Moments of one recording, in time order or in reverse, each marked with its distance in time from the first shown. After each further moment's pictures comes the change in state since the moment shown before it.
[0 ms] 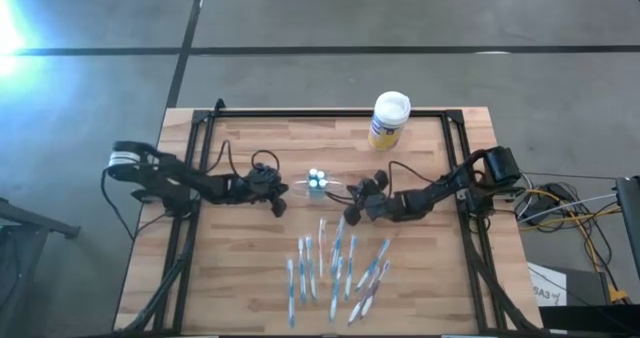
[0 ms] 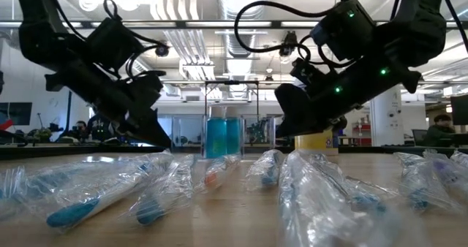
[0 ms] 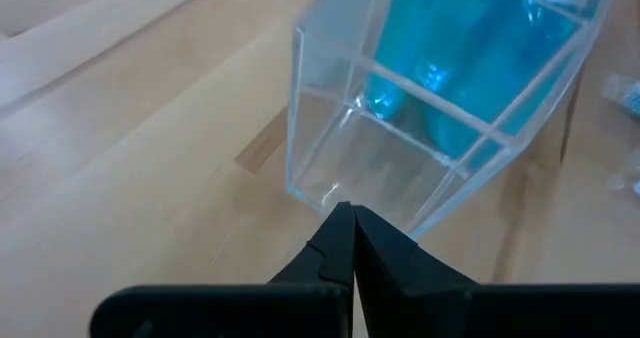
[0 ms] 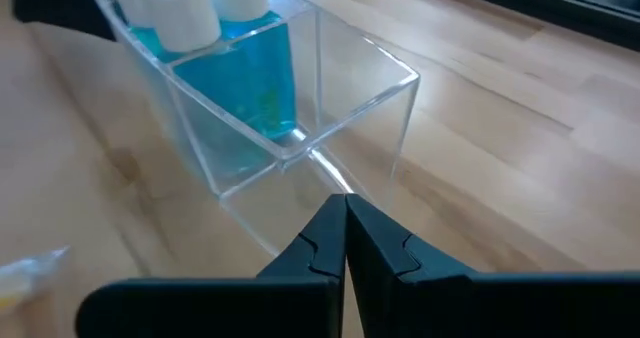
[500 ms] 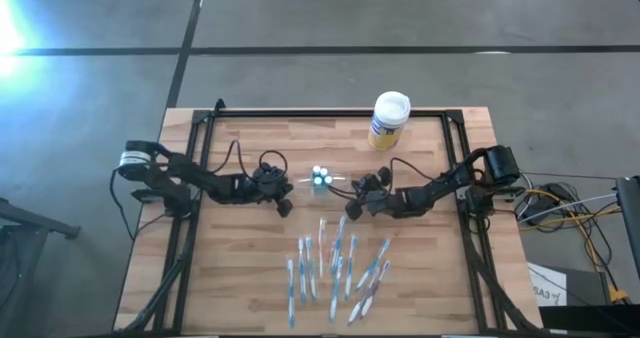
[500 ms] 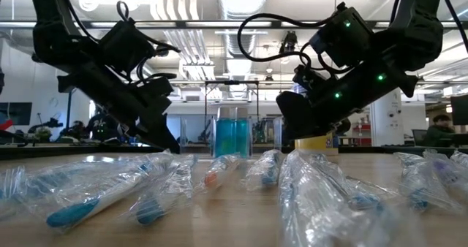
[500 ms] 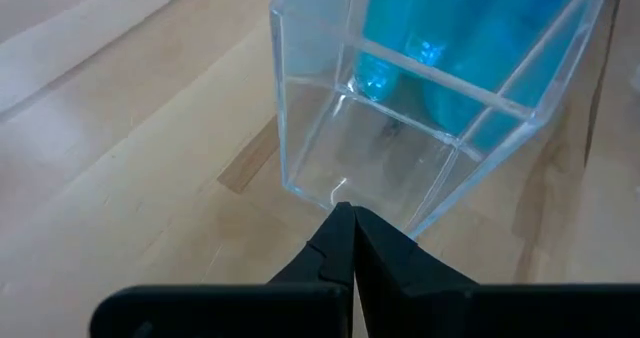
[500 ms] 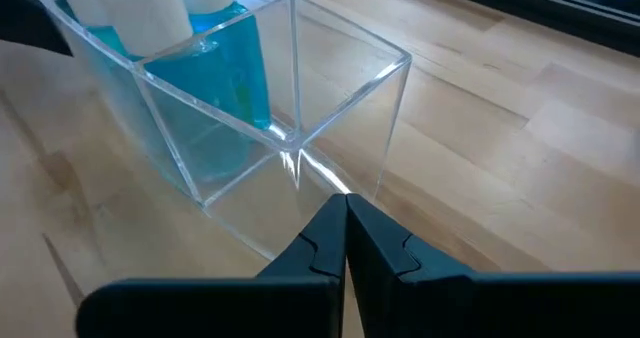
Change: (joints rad) left arm 0.001 0.079 0.073 -0.014 -0.010 0.040; right arm -0.028 0.000 -0.023 0.002 0.006 0.008
